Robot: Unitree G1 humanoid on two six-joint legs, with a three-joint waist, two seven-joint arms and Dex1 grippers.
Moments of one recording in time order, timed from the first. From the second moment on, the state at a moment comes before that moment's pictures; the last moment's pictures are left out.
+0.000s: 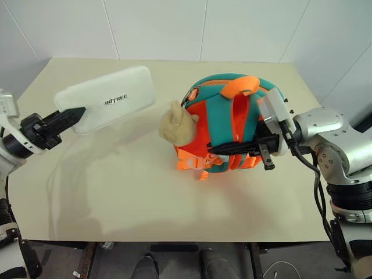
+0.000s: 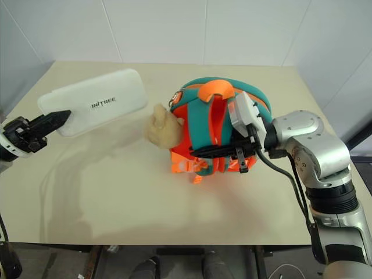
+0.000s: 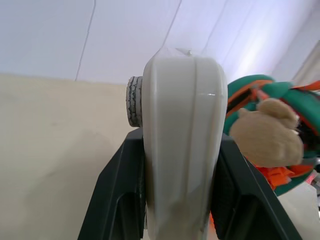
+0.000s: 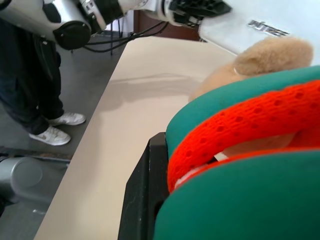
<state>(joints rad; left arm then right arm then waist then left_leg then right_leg) -0.54 0.89 0.57 0.27 -0.85 0.74 -1.09 -0.82 -0.72 0.03 -0.21 0.64 0.59 1.32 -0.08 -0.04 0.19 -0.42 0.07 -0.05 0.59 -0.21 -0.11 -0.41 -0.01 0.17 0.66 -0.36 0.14</state>
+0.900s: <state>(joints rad) -0.56 0.95 0.53 0.25 -0.91 0.80 -1.40 -0.78 -0.78 0.06 -0.24 0.69 0.58 1.42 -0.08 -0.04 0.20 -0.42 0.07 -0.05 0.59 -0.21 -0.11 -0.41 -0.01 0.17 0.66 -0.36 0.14</state>
